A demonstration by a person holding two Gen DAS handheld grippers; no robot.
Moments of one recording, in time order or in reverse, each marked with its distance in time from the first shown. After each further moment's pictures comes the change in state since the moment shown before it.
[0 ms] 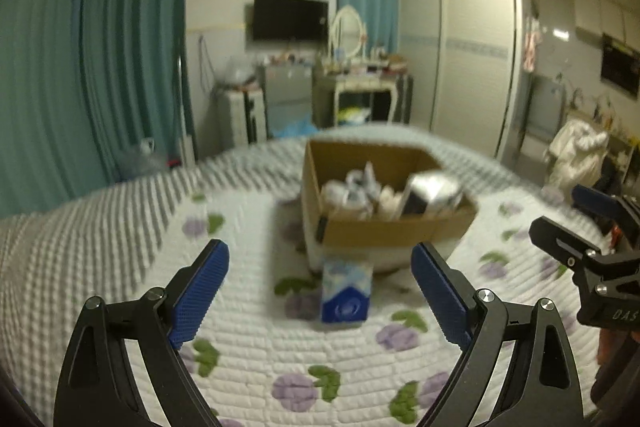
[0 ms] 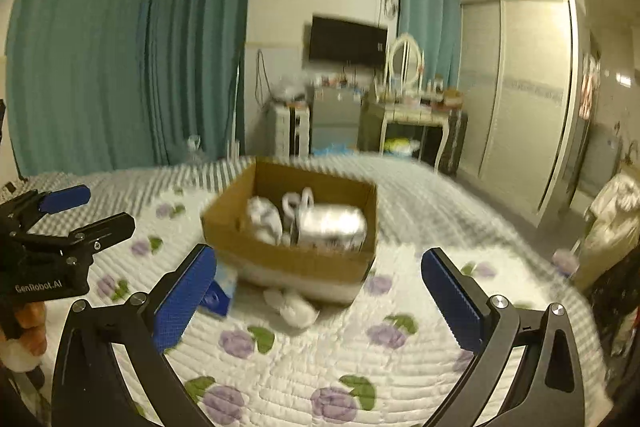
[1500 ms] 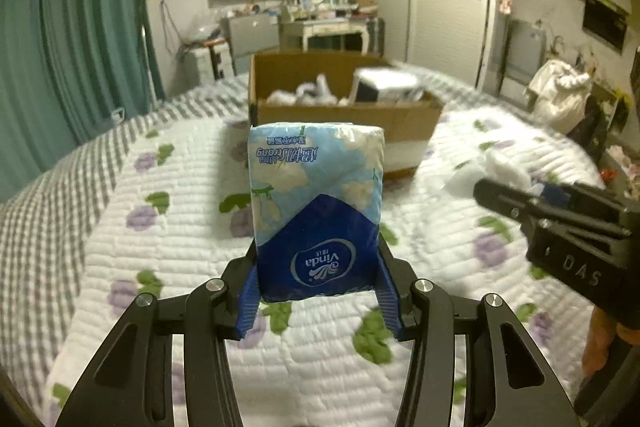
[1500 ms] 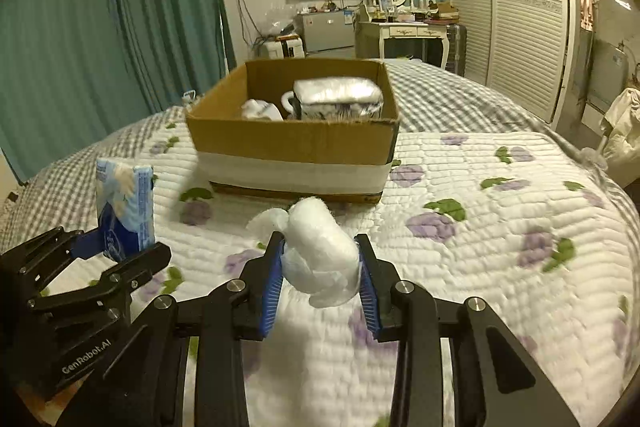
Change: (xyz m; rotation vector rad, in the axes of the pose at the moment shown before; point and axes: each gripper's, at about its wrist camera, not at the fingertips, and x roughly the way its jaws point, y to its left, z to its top) left arm -0.017 -0.049 -0.051 0.087 0.157 -0.082; right arm 0.028 -0.007 -0.067 0.165 0.217 0.036
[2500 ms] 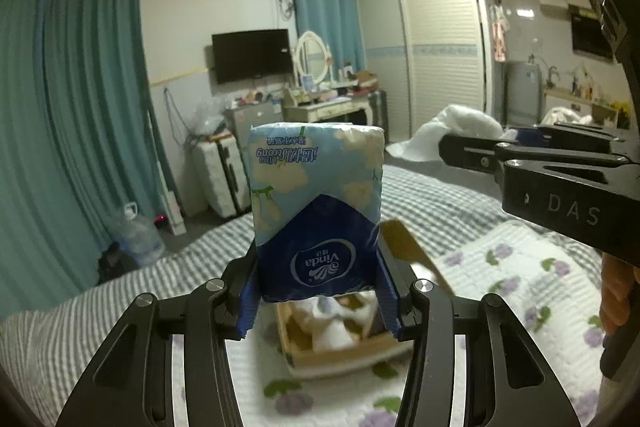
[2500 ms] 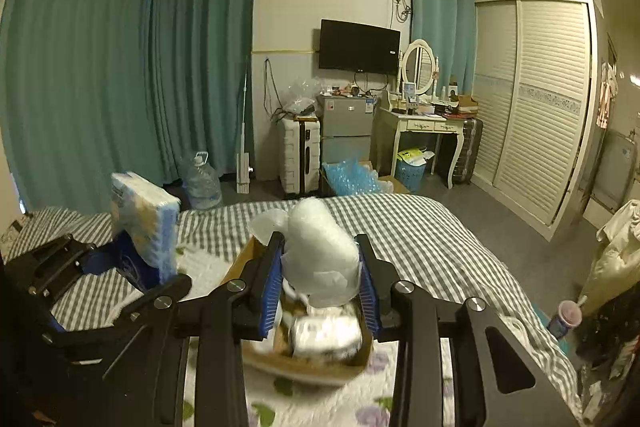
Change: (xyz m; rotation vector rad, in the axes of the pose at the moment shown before) left arm 0.011 0.004 0.175 0.085 -0.250 0.057; right arm -0.046 0.022 0.211 -0.171 -0.233 0.009
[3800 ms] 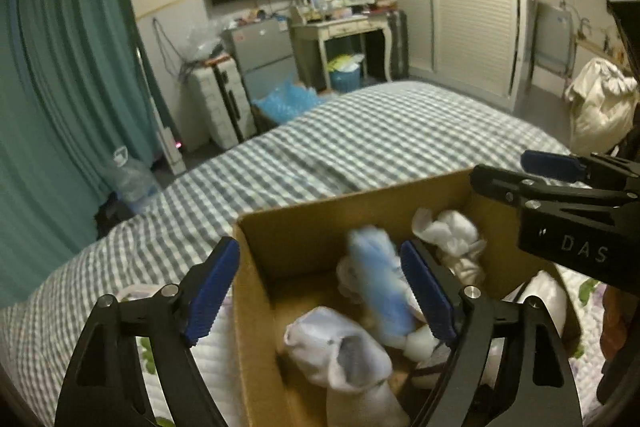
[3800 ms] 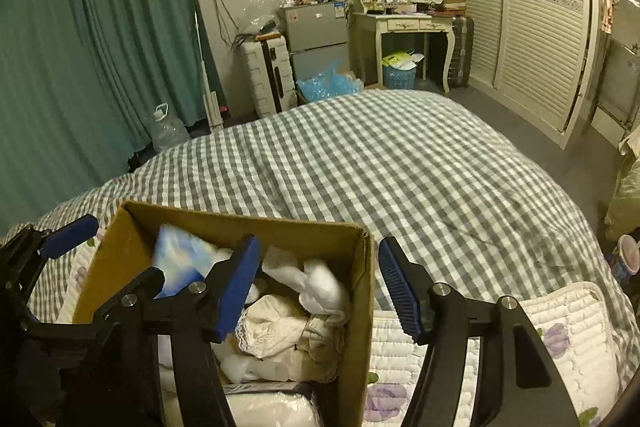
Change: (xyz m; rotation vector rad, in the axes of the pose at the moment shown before) left arm 0.168 0.000 -0.021 -0.014 0.293 0.056; right arm 0.234 -0.098 -0.062 0.179 0.297 -0.019
